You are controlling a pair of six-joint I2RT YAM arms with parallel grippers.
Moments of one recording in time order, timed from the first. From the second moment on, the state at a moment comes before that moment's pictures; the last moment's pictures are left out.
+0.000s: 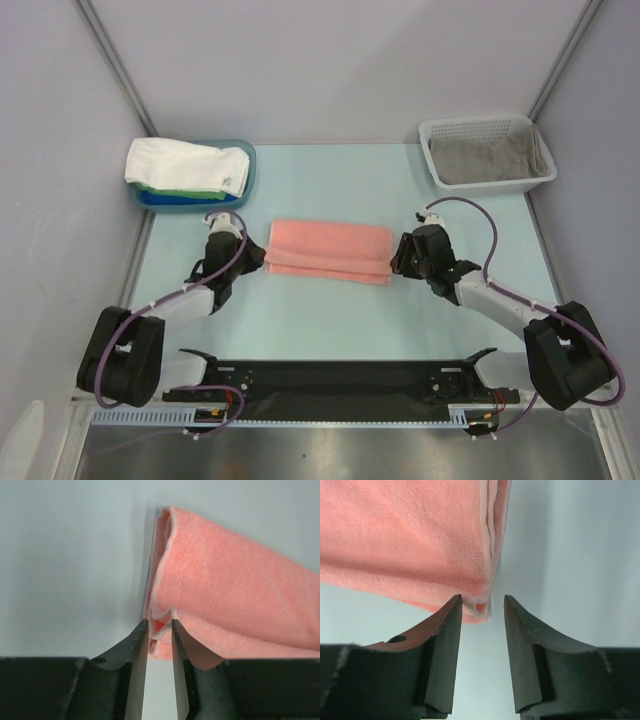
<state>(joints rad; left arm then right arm) -0.26 1.28 0.42 0.32 -0.03 -0.56 0.48 1.28 0.61 -0.05 0.10 0.57</state>
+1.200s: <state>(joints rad) -0.36 1.53 0.69 0.04 -0.05 -0.57 0.45 1.63 0.82 -0.07 0.09 0.61</state>
